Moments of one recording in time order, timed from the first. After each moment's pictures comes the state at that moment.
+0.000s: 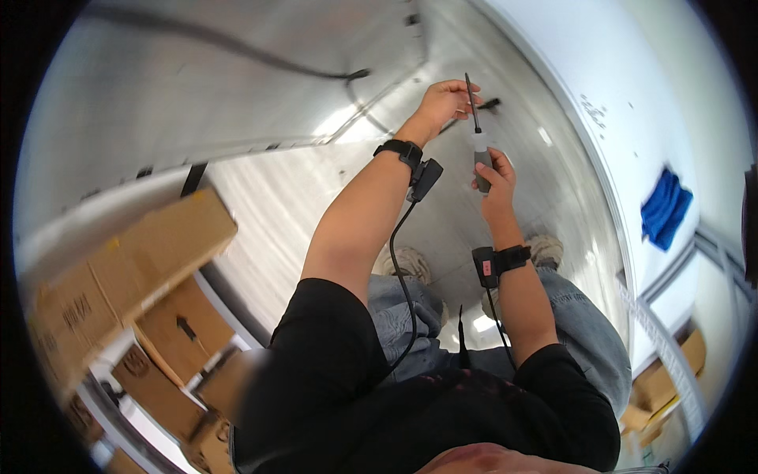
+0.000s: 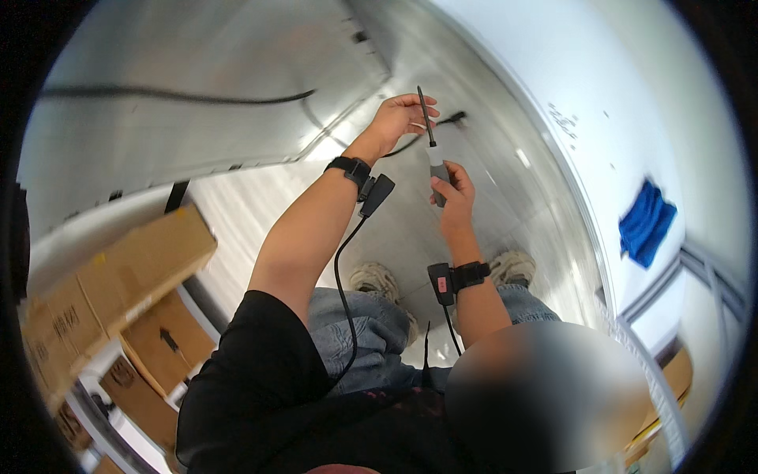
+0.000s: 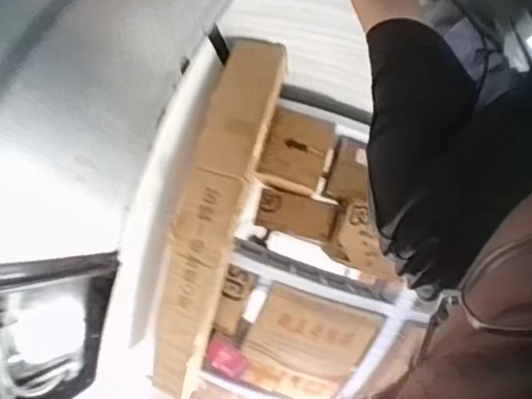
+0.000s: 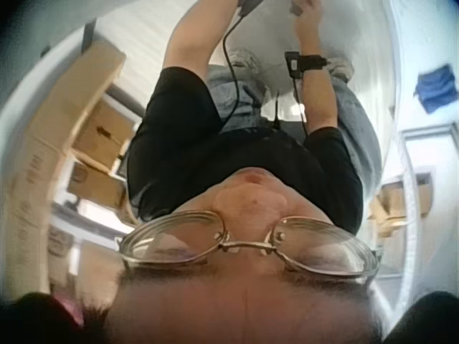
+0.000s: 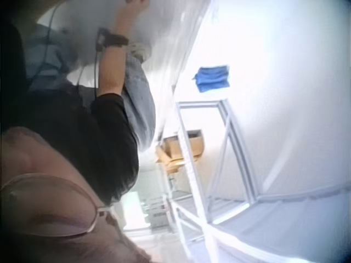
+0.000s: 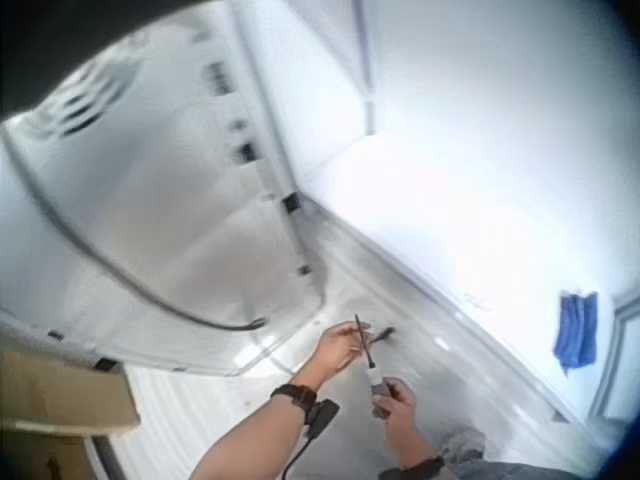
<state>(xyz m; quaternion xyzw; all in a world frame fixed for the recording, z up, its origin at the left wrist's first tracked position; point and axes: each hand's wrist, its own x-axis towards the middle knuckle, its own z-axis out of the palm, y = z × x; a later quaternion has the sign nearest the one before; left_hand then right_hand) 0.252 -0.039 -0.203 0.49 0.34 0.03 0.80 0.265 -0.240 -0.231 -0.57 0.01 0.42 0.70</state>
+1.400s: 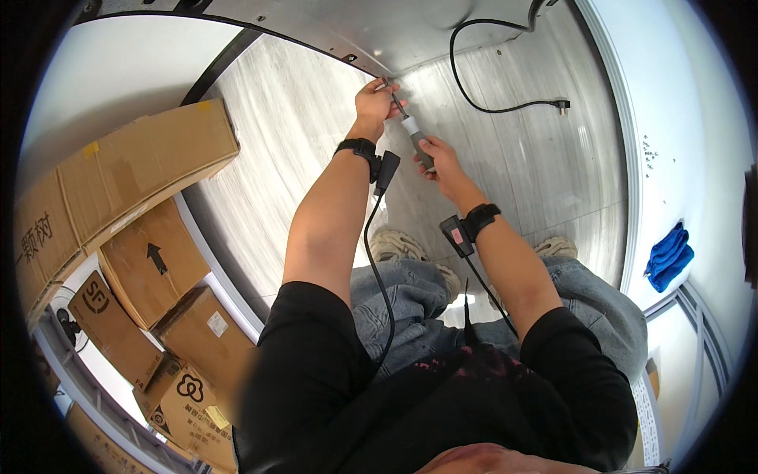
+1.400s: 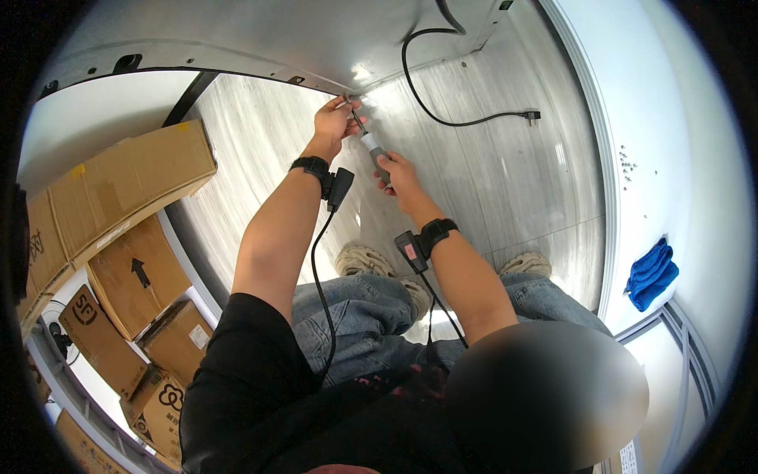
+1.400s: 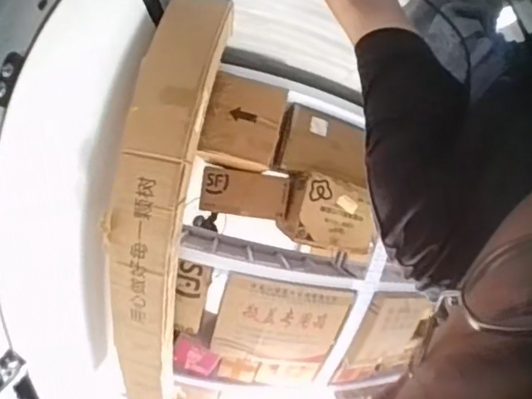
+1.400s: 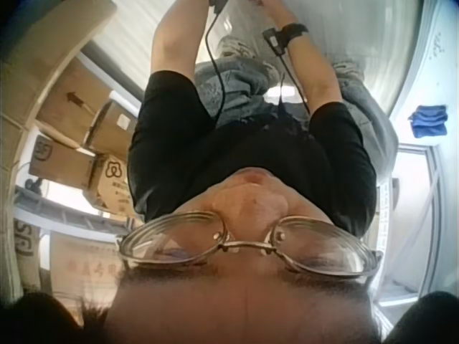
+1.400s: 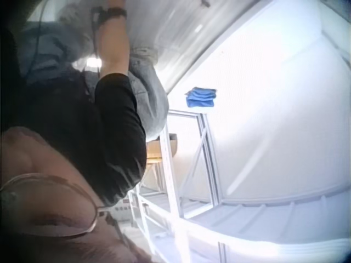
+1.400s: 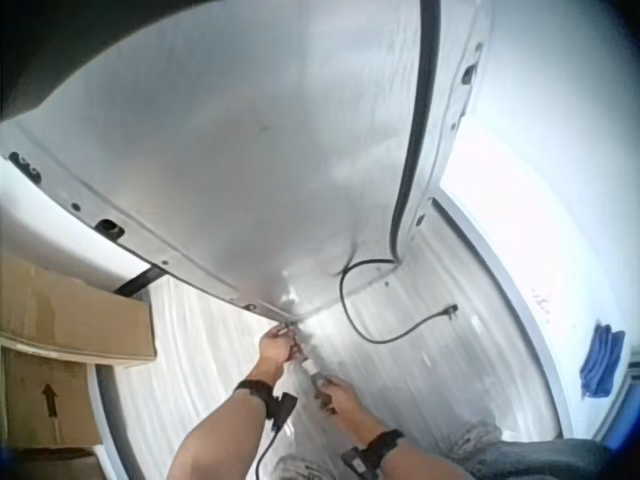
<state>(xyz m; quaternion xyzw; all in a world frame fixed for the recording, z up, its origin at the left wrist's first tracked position) 0.014 0.006 -0.267 0.32 0.65 0.21 0.66 0.113 -0.149 -0.267 -0.59 -0.01 0.71 0.38</state>
